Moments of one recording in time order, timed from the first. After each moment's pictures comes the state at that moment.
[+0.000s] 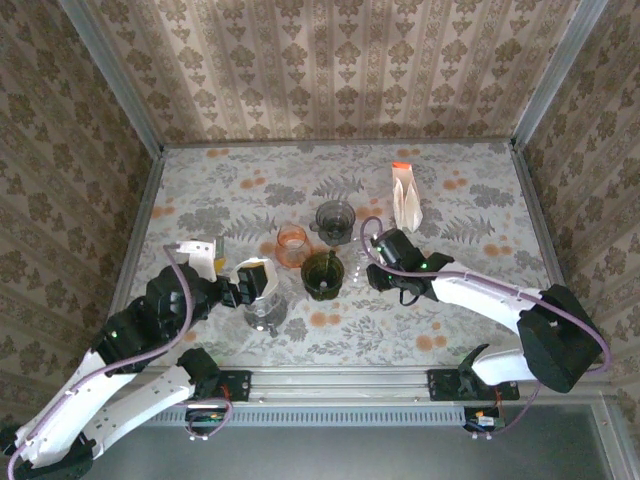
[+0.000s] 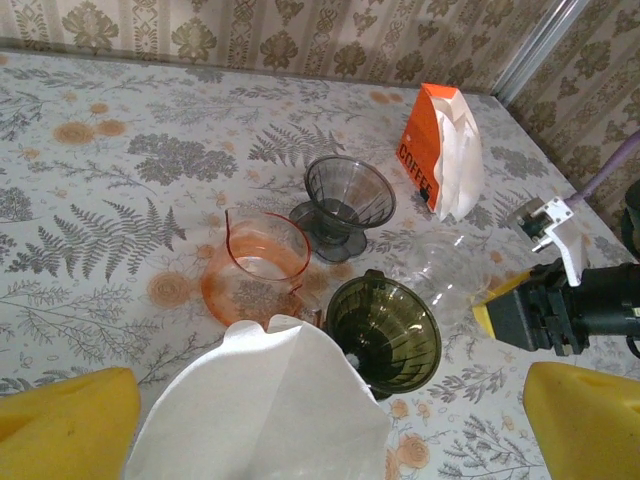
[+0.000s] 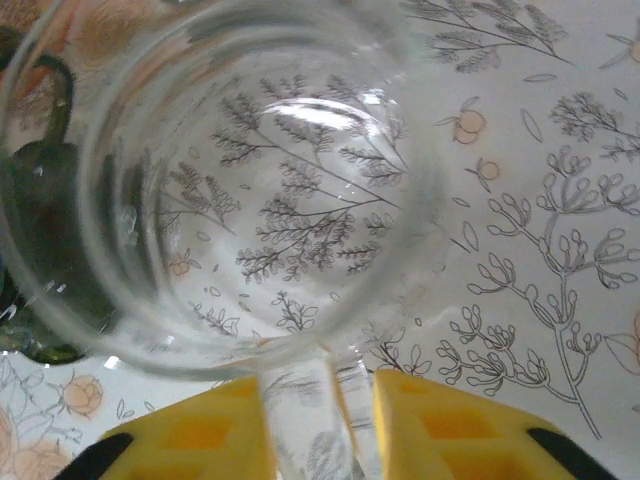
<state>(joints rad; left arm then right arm) -0.88 0.48 0.85 -0.79 -0.26 -0.49 0.65 1.35 0.73 -0.37 0.08 0.38</state>
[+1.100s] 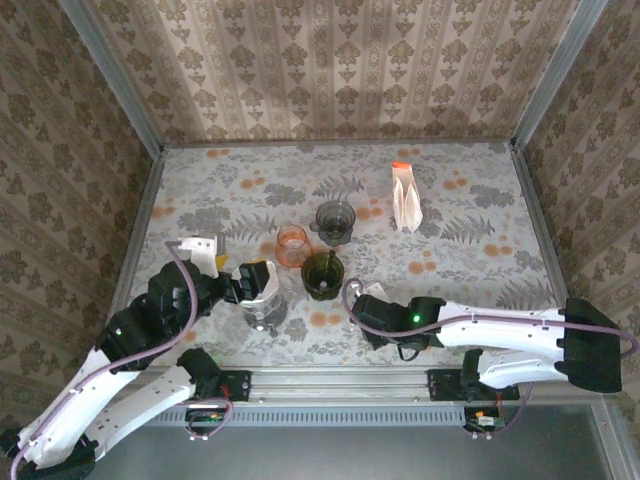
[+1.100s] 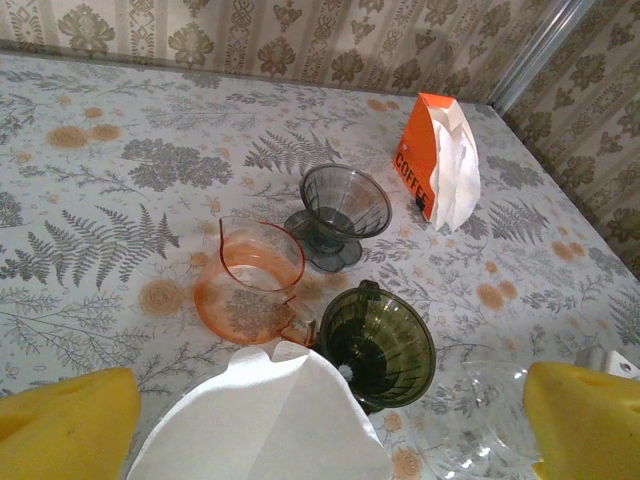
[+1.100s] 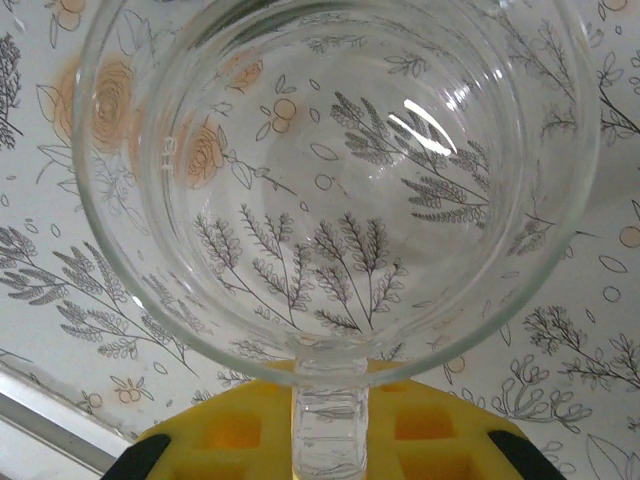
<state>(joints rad) -0.84 0.50 0.85 -0.75 -0.22 -0.49 1.18 1.20 0.70 -0.68 0.28 0.70</state>
